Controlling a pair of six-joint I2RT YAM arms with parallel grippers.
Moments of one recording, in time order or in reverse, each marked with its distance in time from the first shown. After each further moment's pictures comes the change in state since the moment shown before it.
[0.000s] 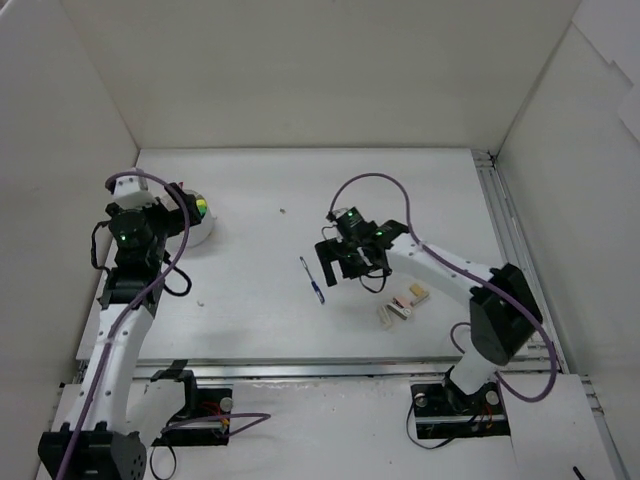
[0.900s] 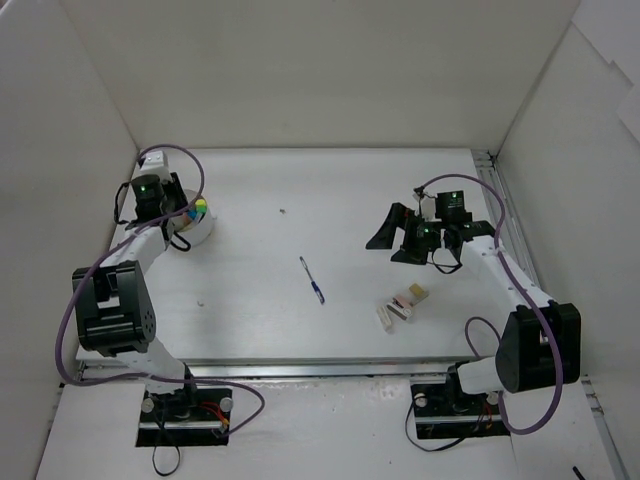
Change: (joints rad) left arm 0.142 0.705 0.198 0.250 0.160 0.168; right arm -0.542 -0.197 -0.192 0.163 -0.620 0.172
